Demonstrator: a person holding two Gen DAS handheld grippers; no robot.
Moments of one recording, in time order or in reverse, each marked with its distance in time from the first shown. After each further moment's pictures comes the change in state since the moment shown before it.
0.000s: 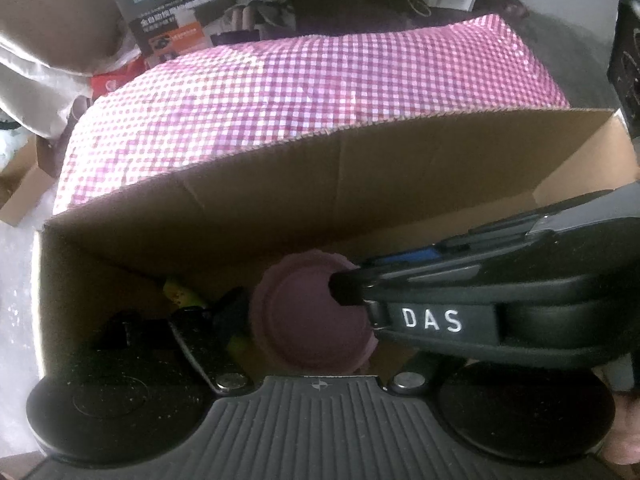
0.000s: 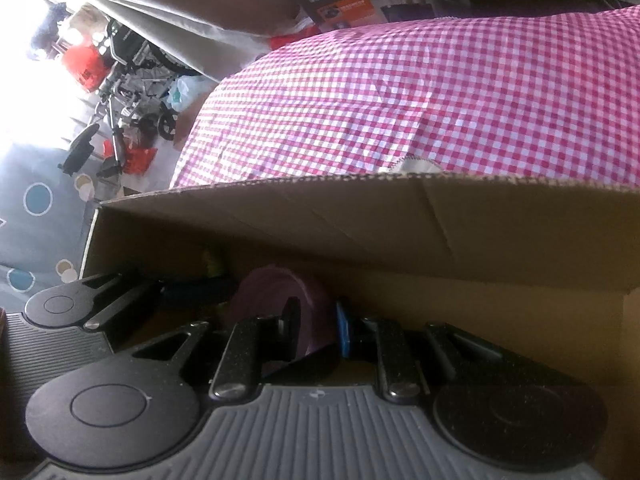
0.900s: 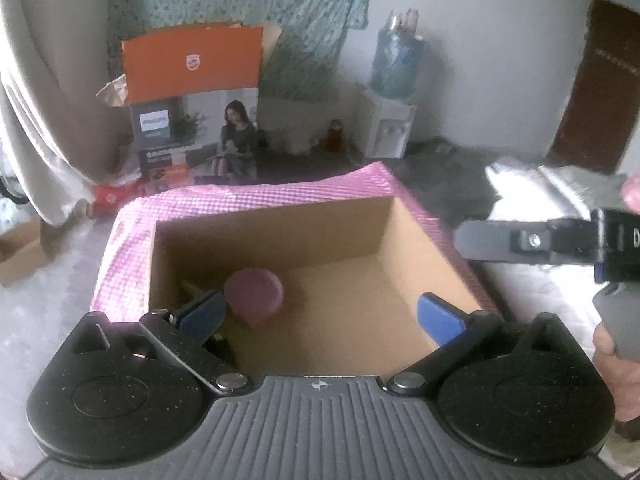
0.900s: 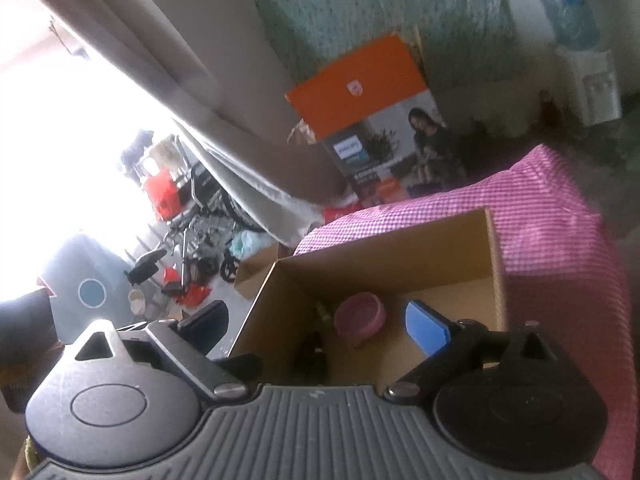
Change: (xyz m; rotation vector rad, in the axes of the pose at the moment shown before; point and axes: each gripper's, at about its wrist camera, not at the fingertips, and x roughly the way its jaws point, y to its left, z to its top) left arm -0.182 -0.042 -0.148 -0.005 -0.515 -0.144; right arm -0.226 0.040 -0.185 -0.077 -0.596 0.090
